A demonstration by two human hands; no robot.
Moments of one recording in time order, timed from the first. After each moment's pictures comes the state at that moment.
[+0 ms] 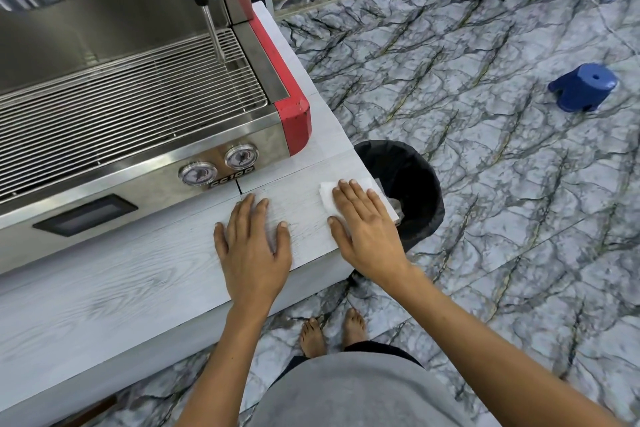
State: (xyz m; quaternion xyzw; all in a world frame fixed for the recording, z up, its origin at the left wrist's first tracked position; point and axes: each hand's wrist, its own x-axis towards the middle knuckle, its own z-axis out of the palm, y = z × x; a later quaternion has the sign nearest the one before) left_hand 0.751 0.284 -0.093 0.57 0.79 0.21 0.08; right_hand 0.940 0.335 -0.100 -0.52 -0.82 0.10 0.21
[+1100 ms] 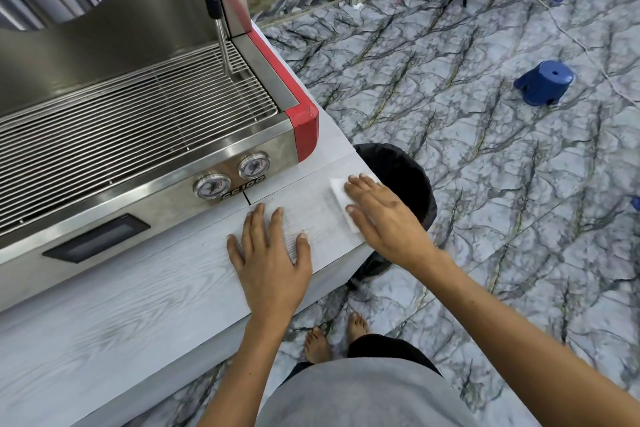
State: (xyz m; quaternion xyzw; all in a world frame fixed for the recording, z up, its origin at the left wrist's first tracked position) left_hand 0.744 0.280 -0.096 0.60 0.77 0.19 0.10; right_hand 0.950 0.350 -0.086 -0.50 -0.82 0.12 0.24
